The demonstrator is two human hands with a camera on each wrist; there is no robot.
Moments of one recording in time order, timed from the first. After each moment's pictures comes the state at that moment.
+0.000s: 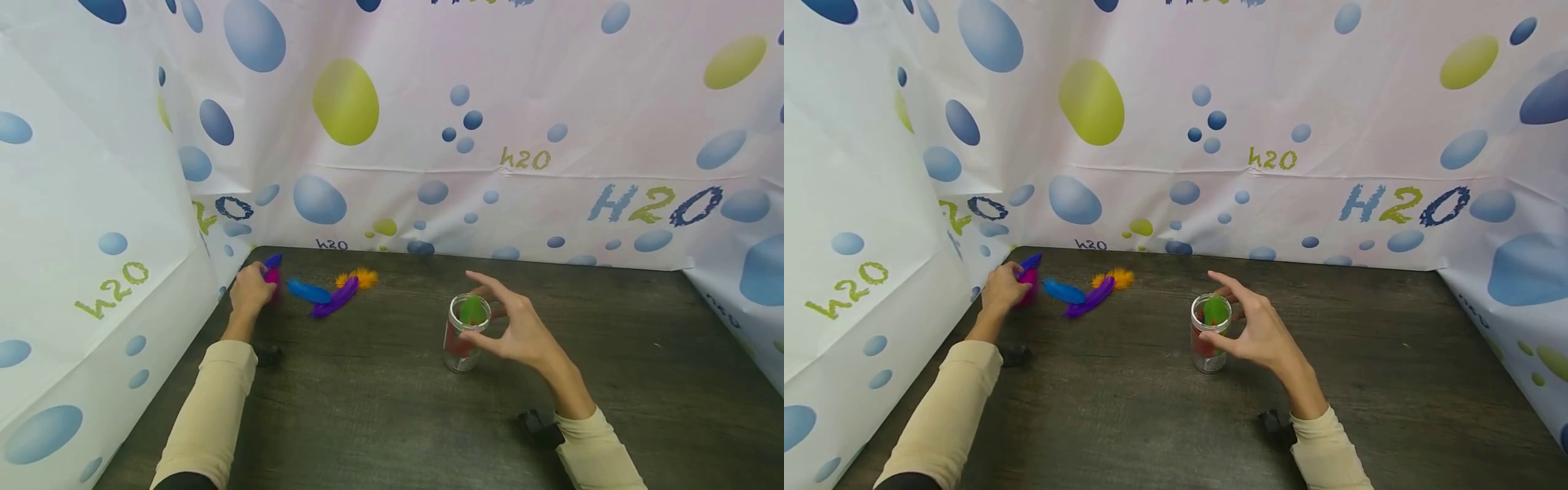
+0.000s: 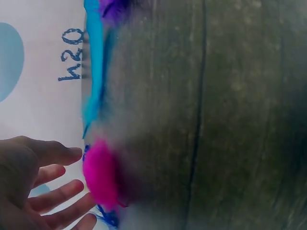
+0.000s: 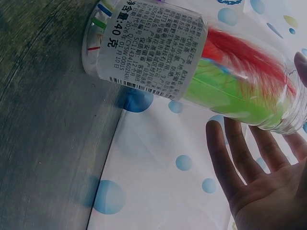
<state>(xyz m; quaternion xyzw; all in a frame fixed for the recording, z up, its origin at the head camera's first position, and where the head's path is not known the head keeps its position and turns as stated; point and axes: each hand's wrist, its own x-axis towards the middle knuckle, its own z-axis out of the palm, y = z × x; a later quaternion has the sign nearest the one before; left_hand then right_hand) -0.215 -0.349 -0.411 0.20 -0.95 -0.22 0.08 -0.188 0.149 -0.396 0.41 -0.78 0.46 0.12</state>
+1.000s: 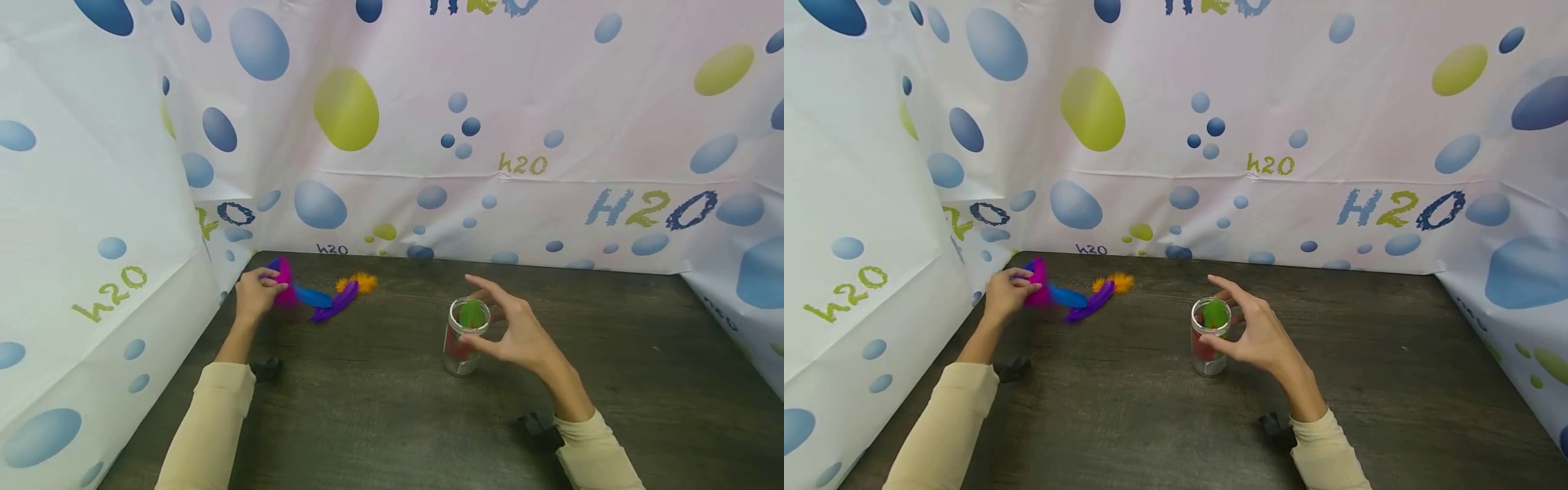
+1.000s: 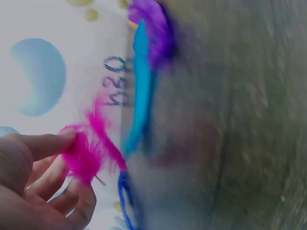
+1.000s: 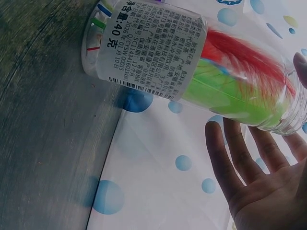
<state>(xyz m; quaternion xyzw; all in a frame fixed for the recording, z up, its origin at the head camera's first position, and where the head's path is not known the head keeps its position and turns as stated) -0.198 -0.329 -0.406 0.15 -0.89 -0.37 0.20 -0.184 0.149 -0.395 0.40 -0.79 0.46 0.11</state>
